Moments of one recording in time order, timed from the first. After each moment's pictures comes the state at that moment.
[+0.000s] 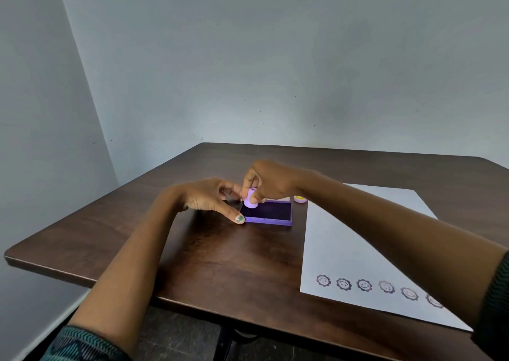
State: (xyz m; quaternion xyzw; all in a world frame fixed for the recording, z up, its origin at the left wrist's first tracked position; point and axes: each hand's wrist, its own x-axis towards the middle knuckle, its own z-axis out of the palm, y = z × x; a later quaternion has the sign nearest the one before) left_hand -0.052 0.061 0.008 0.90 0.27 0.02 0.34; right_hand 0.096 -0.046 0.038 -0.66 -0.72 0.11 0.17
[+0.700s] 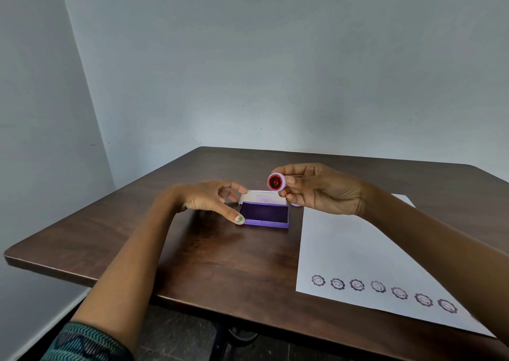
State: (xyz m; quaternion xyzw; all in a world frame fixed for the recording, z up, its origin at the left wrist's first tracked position) left_hand -0.052 0.061 0.009 0.90 0.27 0.01 0.34; right_hand 0.148 -0.105 0.028 -0.38 -0.51 0.56 0.52
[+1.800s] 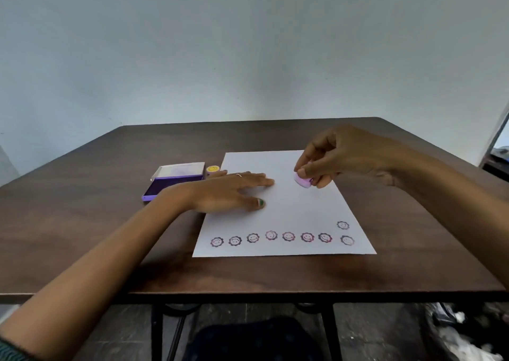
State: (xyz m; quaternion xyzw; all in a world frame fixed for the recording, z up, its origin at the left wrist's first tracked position) left_hand 0.063 -0.082 -0.005 0.98 0.09 -0.05 0.17; right_hand 0.201 -0.272 0.049 -0.73 -0.52 0.21 0.39
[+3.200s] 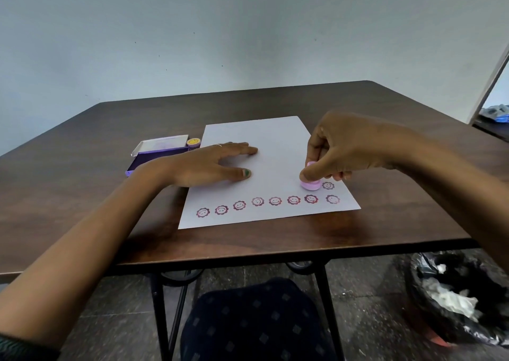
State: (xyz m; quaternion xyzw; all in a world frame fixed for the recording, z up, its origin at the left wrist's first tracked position) left_hand 0.054 -0.081 -0.006 0.96 0.09 -0.03 0.25; right_hand 0.180 -0.292 0.036 -0.83 -0.50 0.13 0.21
